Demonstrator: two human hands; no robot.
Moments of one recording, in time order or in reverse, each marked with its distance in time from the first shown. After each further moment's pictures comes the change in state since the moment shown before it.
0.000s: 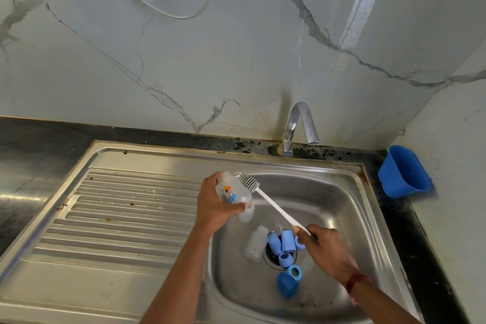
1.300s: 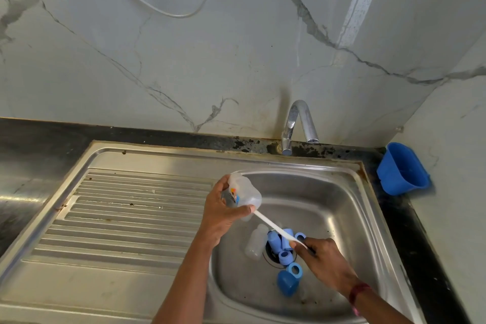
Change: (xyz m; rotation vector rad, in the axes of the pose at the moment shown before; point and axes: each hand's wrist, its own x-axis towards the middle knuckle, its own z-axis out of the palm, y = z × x) left_hand -0.018 0.004 0.005 -0.361 -0.144 -0.058; right_hand -0.021 0.008 0.013 0.008 -0.090 -0.061
